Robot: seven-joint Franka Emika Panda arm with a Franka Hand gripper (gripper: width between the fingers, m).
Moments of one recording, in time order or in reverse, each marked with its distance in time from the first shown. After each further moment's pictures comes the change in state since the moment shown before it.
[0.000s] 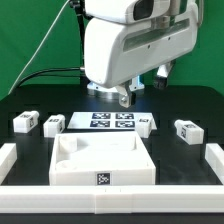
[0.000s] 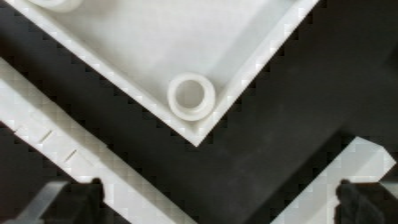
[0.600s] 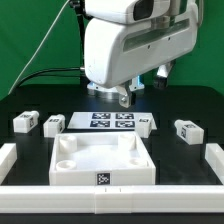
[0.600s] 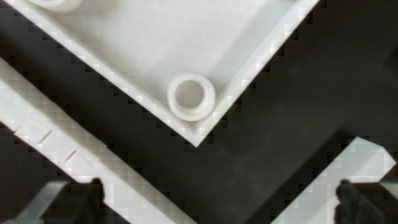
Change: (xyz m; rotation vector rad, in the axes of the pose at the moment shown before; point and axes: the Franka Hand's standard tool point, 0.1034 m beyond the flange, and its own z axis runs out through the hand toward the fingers) arm 0.000 0.000 0.000 0.000 0.000 0.000
